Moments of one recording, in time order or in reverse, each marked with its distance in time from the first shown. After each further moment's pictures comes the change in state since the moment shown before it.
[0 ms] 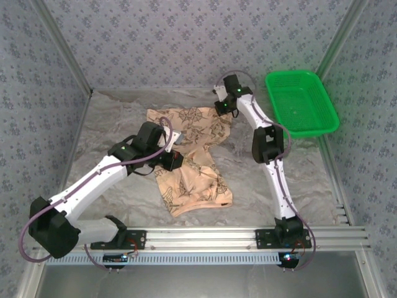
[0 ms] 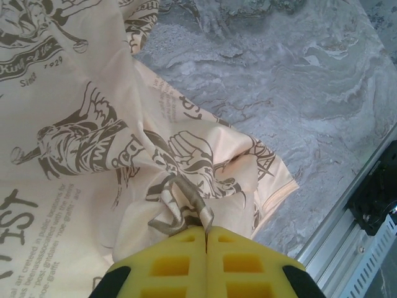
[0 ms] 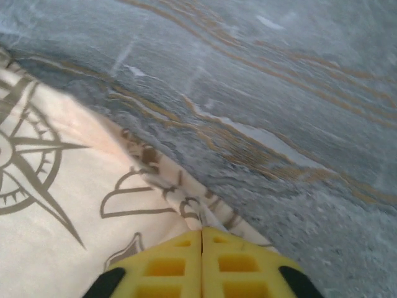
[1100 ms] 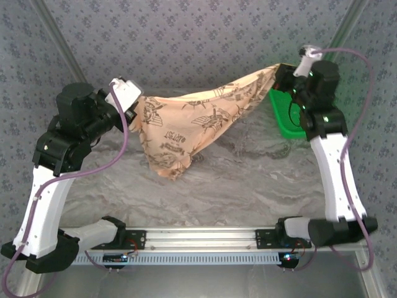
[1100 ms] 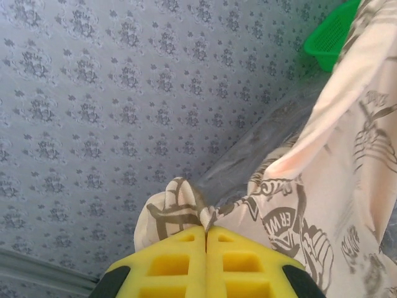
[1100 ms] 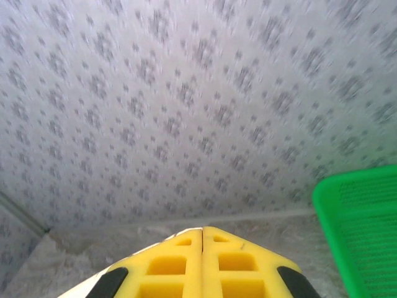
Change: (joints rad) left arm 0.194 -0.095 0.710 -0.234 -0.352 0.769; right arm -0.167 -1.440 -0.938 0.416 0.137 0.456
